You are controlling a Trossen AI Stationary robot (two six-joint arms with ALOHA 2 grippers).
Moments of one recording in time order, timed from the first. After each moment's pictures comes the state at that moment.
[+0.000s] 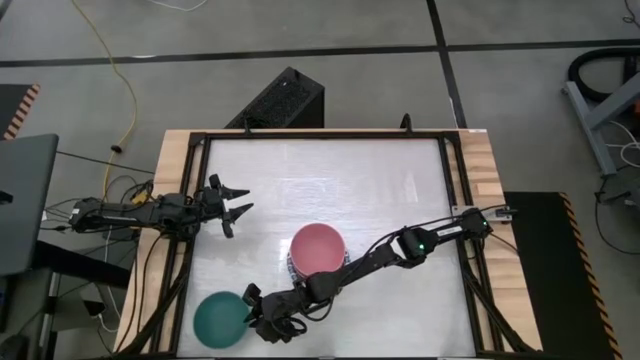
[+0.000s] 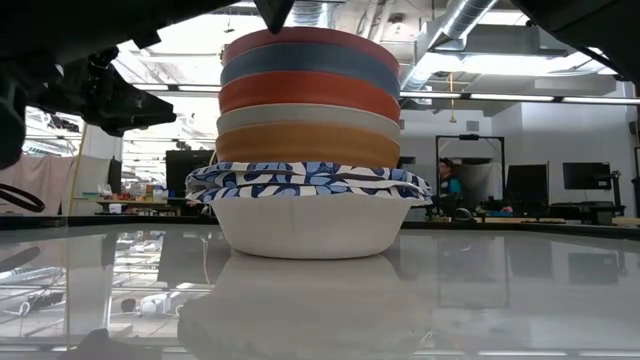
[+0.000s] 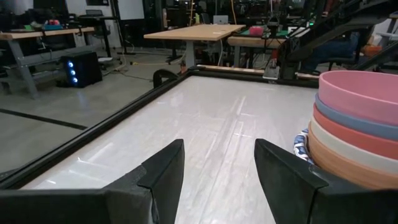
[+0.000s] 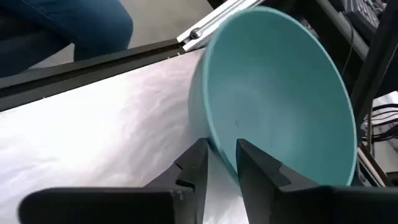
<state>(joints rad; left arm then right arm) -0.04 0.08 0.01 0.08 -0.41 0.00 0.41 2.64 2.33 -0.13 0.04 -0.69</state>
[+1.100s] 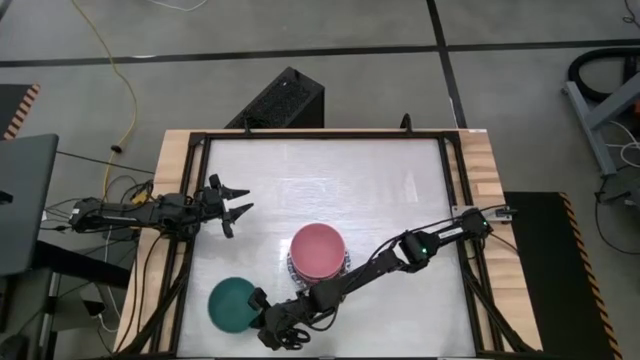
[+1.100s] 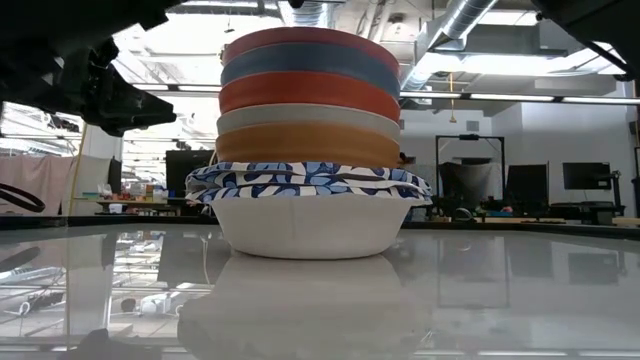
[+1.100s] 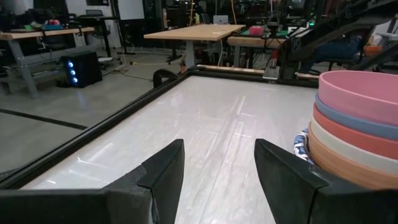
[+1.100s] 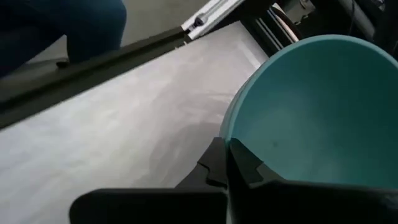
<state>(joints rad) -0.04 0.08 0.01 0.08 -0.42 0.00 0.46 2.64 2.33 -0.19 0.16 -0.60</state>
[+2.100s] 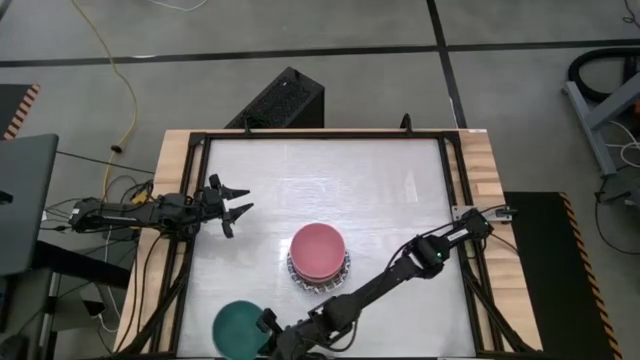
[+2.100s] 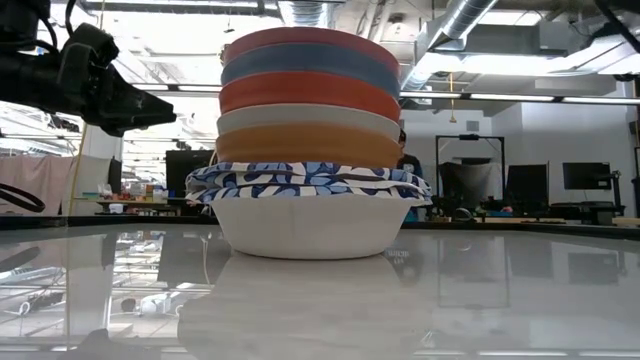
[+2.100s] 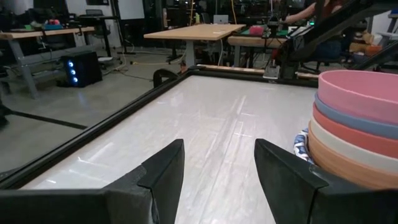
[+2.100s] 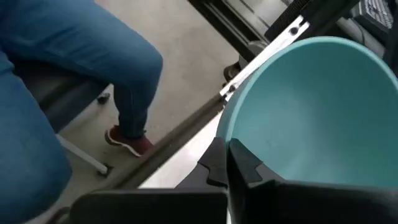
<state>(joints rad) -0.04 0.08 0.01 0.08 -0.42 0.00 0.57 2.54 2.36 -0.31 0.15 -0.46</state>
